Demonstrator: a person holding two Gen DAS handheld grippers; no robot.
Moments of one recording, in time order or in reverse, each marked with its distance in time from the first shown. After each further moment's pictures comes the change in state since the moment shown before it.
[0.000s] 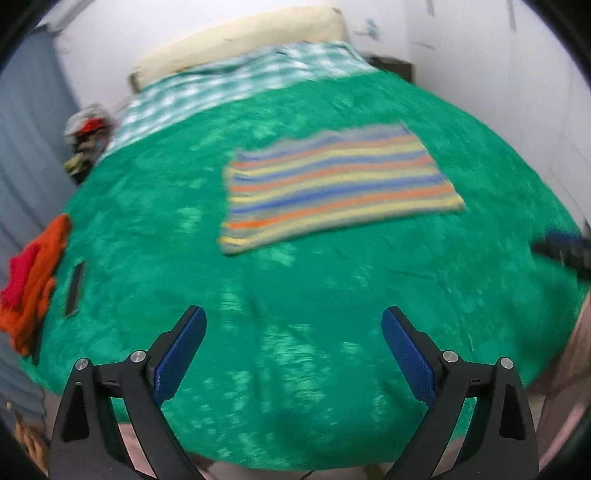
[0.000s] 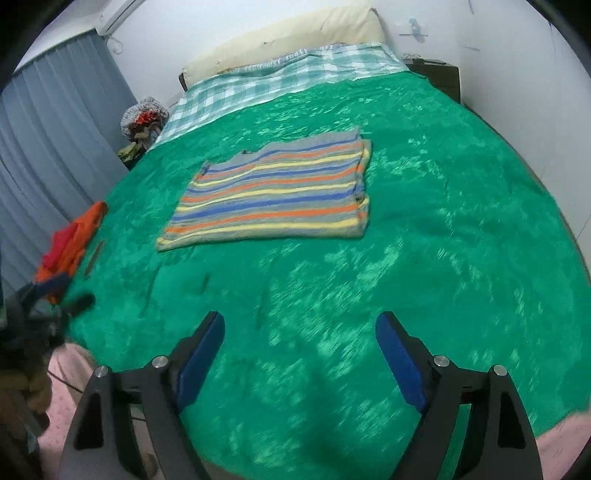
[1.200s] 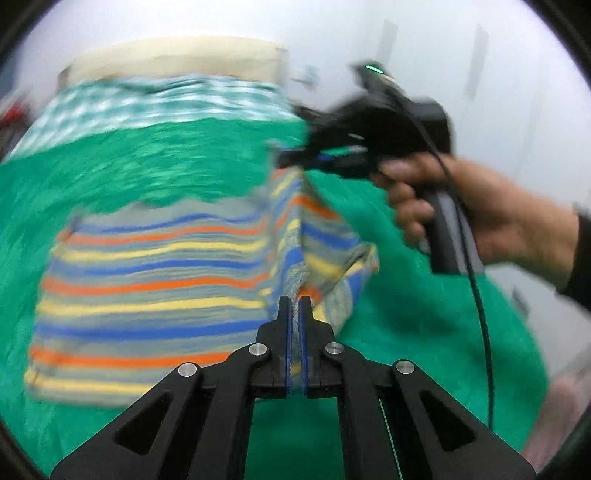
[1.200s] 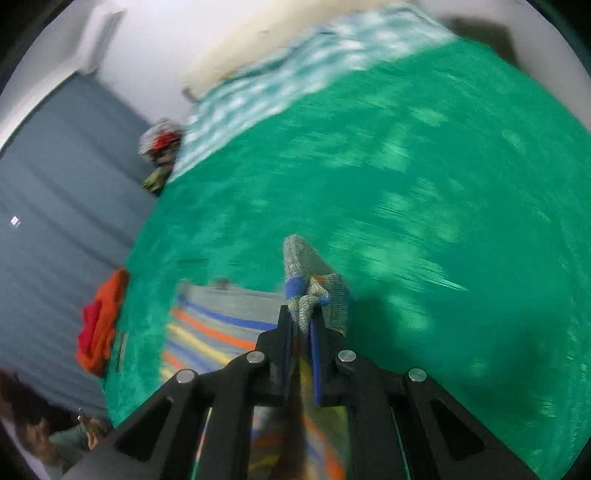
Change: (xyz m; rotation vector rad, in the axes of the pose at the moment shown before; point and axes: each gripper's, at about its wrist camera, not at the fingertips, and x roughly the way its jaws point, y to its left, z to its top) left arm 0.096 -0.032 0.103 -0.185 -0.225 -0.434; right arm 0.218 -0.035 0.283 0.094 0.081 0.312
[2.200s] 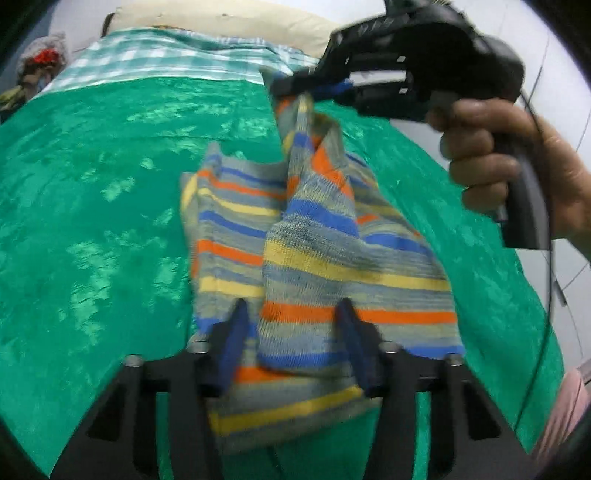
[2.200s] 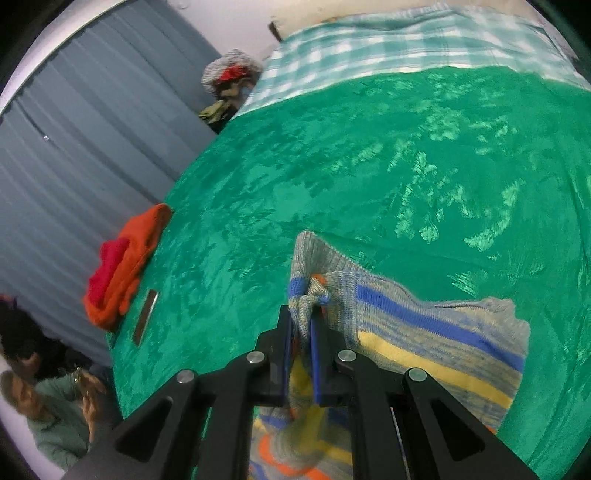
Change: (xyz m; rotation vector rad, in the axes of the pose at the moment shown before) left arm 0.010 0.184 -0.013 -0.079 0.125 0.007; right arm 0.161 0.195 0.007 -0.243 0.162 0.109
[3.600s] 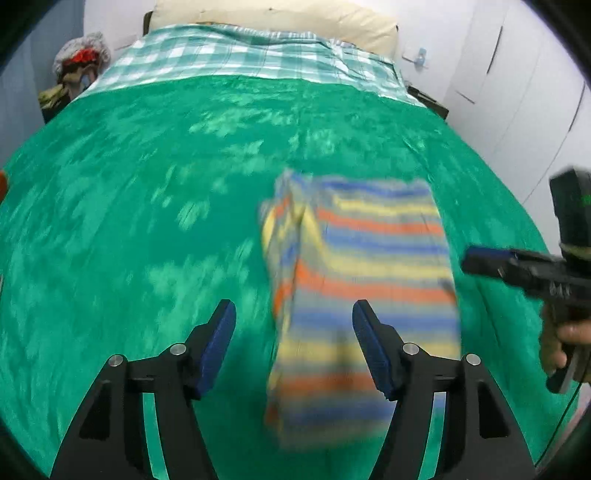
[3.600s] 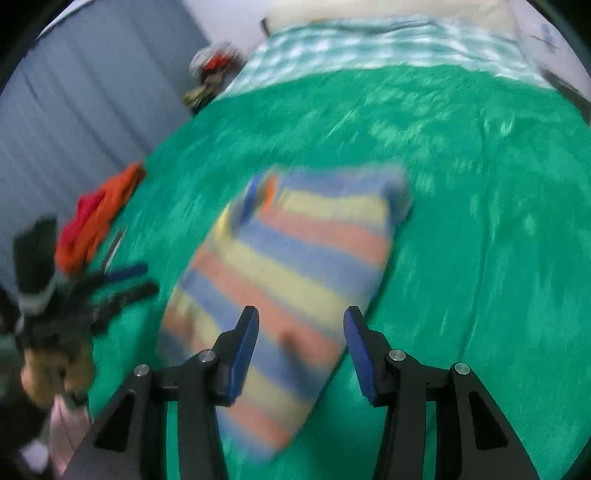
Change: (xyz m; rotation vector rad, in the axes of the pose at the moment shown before) left arm -0.020 0.021 0.055 -0.056 0.049 0.255; right arm -0.066 -0.045 -0.115 -0.042 -0.023 -0.171
